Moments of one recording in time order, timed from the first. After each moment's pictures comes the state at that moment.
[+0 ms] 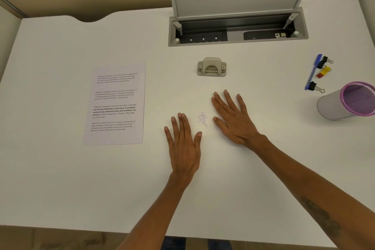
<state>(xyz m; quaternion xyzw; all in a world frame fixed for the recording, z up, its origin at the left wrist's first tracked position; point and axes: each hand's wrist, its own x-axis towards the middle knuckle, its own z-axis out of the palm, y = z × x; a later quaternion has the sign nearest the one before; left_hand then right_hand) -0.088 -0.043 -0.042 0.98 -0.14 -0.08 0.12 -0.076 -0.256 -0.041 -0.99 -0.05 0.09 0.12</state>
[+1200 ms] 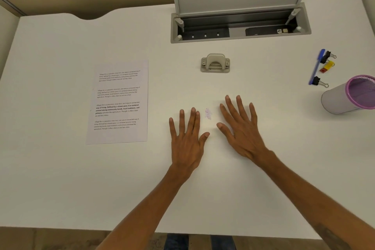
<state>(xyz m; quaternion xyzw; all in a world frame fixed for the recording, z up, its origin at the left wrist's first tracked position) -0.074 -0.027 -0.039 0.96 -0.25 -0.09 0.02 -0.118 -0.229 -0.032 -0.99 0.05 0.05 0.15</state>
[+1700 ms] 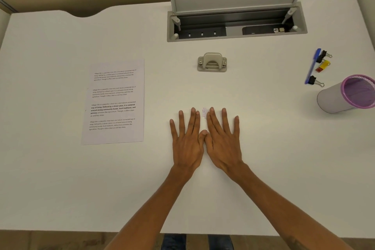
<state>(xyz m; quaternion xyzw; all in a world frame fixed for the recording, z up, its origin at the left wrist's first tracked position) -0.080 -0.037 -0.050 0.96 -0.25 -0.08 0.07 -0.131 -0.164 -0.048 -0.98 0.11 0.03 0.13</state>
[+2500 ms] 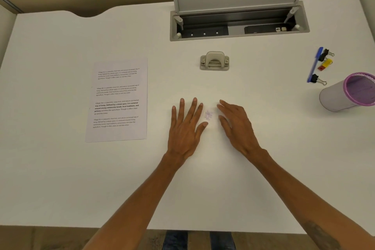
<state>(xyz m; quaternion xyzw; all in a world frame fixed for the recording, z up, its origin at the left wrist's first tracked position) -0.043 -0.025 -0.039 0.94 -0.31 -0.08 0.12 -0.111 -0.215 -0.043 -0.94 0.08 -0.08 0.32</state>
